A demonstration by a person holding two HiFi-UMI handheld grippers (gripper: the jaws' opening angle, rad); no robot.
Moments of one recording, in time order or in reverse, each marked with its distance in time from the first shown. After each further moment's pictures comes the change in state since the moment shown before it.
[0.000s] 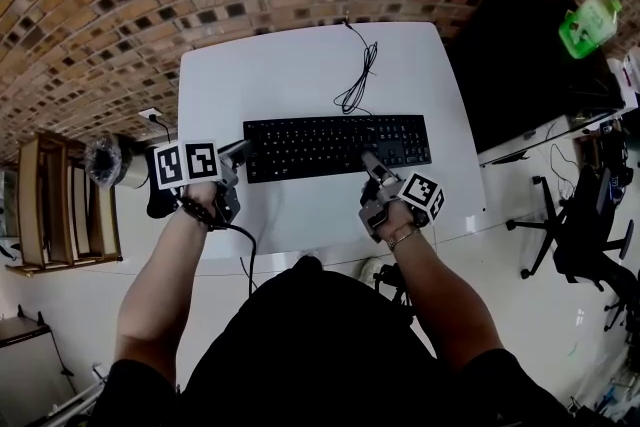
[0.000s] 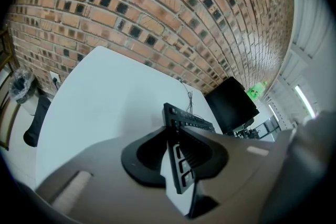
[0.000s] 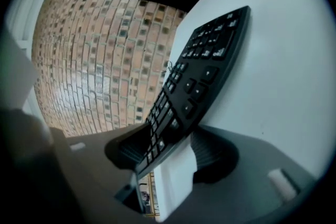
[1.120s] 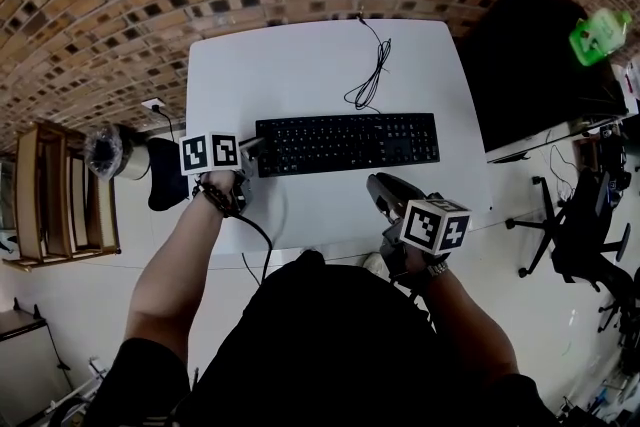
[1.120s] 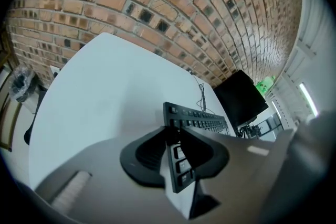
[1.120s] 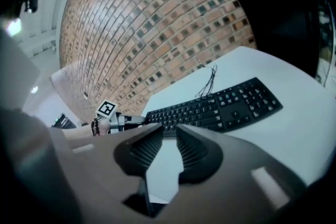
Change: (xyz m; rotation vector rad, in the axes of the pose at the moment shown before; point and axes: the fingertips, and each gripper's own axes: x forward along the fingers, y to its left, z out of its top) left arm 0.033 0.051 -0.018 -0.003 0.060 0.029; right arm -0.052 0.095 -0.056 -0.727 0.232 -0.147
